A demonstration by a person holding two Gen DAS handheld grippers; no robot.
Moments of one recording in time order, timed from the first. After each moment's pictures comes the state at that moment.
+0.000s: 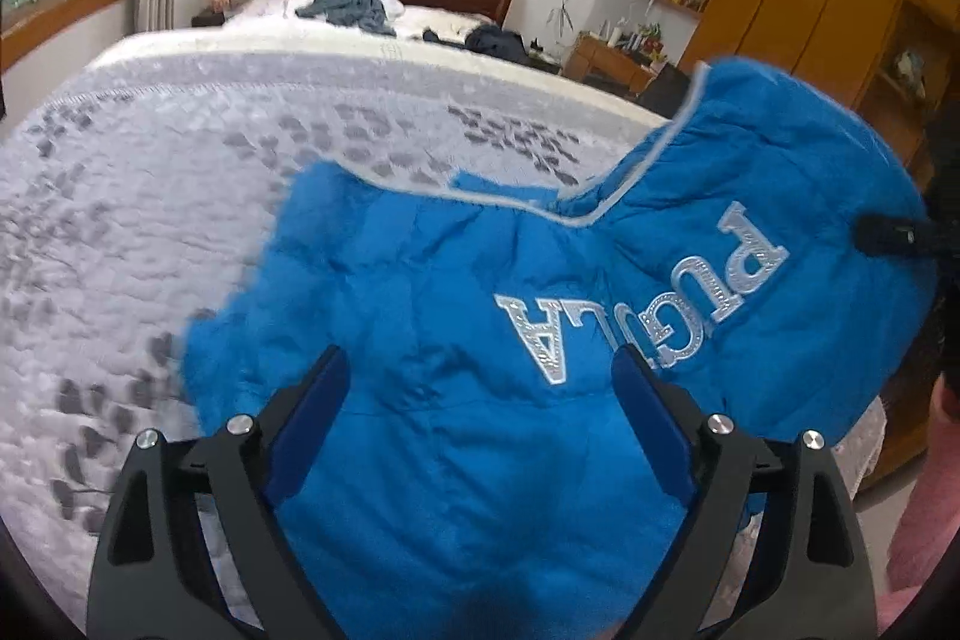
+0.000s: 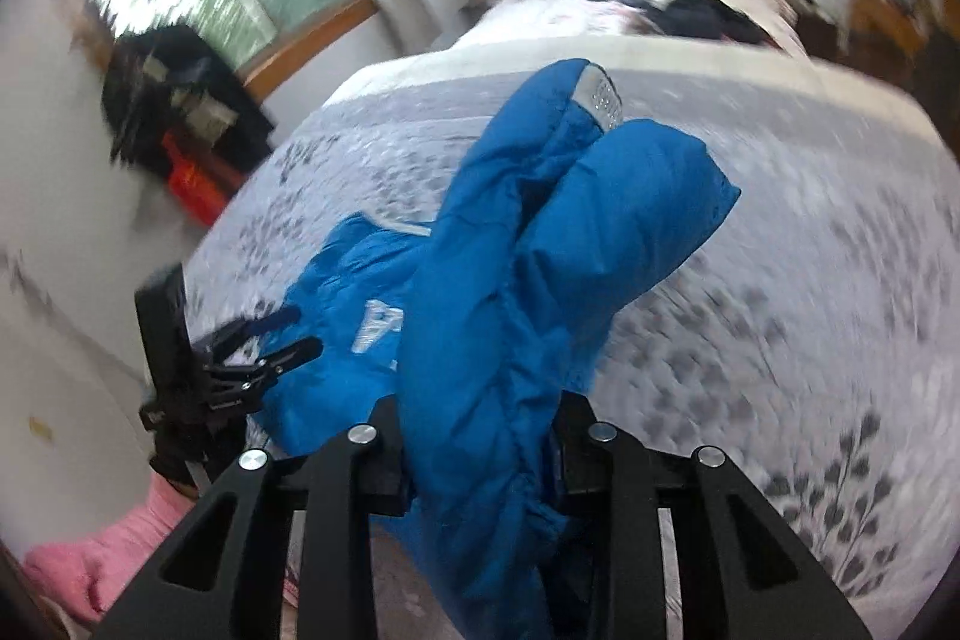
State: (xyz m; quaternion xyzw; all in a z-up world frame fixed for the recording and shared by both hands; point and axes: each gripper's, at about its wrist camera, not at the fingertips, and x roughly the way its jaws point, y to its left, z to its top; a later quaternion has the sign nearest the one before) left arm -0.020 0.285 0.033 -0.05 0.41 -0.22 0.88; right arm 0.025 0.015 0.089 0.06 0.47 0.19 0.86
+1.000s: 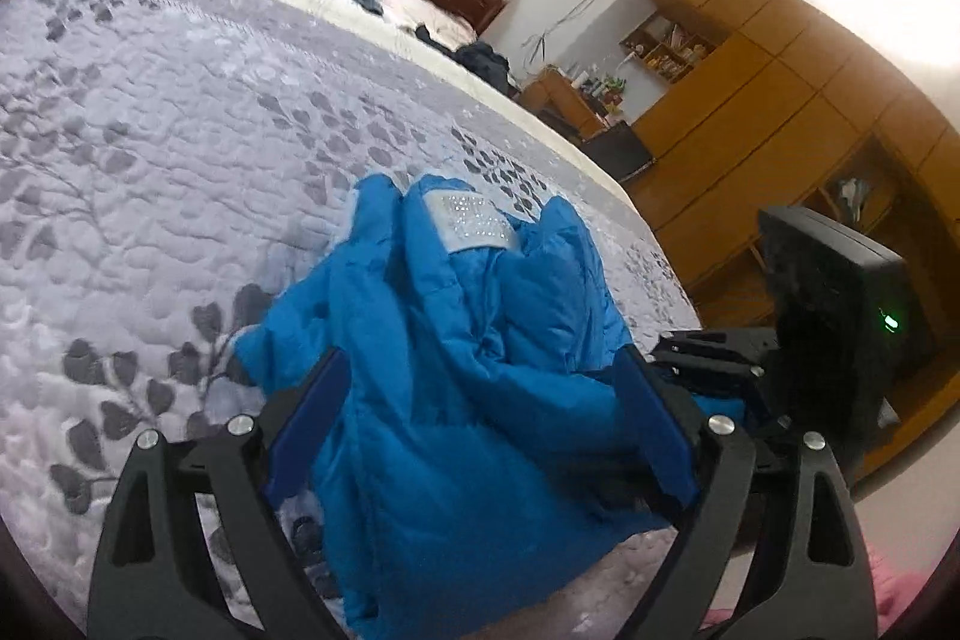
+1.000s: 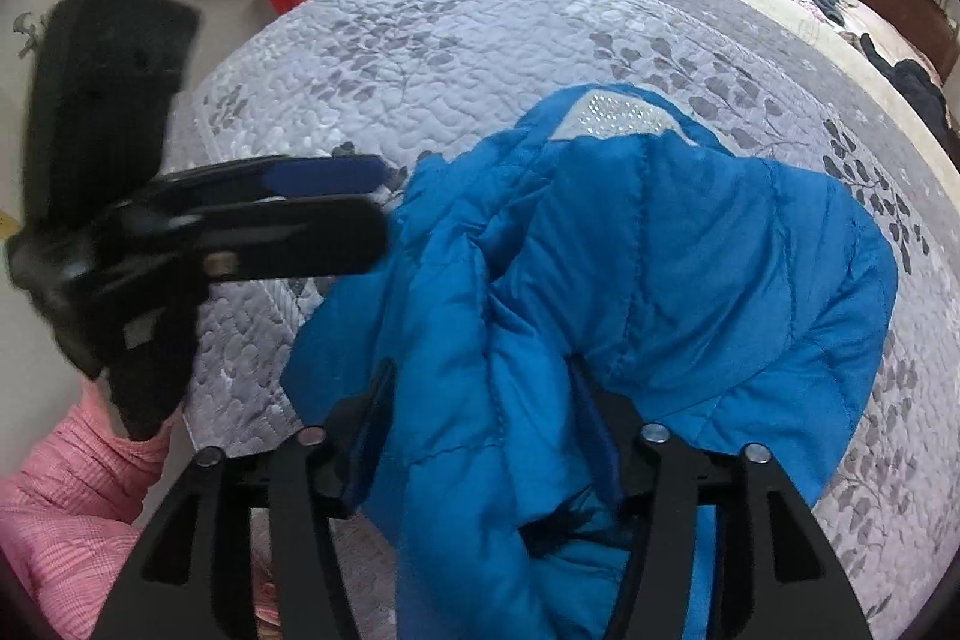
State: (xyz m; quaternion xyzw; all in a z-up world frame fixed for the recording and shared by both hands) left arm 0.012 0.375 0.030 -0.23 0.44 -0.29 0.82; right arm 0.062 0.226 0.013 -0.12 0.55 0.31 0.76
